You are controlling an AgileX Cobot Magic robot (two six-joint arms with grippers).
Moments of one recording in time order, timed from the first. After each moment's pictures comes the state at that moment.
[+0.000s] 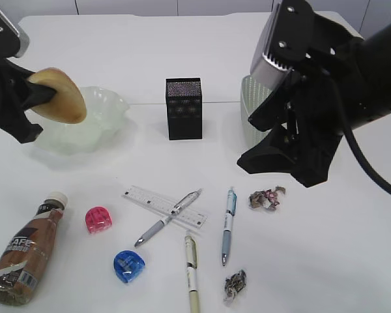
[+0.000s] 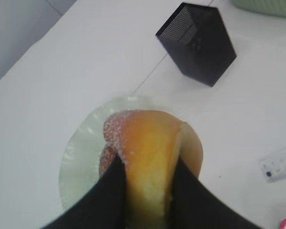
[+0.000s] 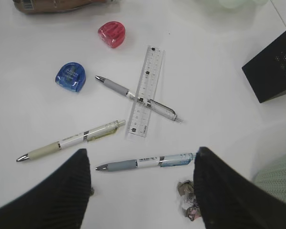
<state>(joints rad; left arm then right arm) -0.30 1.37 -0.78 -1.81 0.00 2.40 0.40 1.39 -1.05 0.56 0.75 -1.21</state>
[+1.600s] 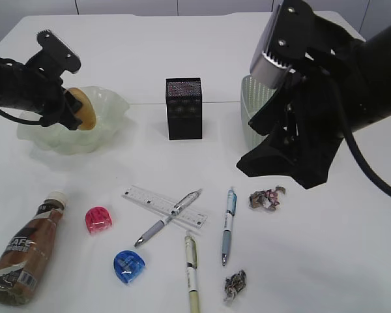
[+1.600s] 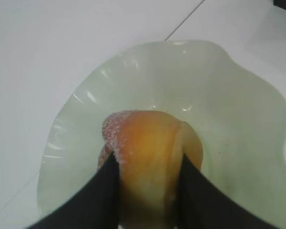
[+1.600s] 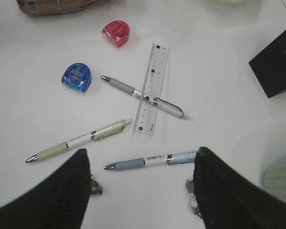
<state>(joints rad) -0.15 2.00 -1.25 -1.81 -0.02 2.40 0.40 1.39 -1.05 0.56 0.77 -1.18</state>
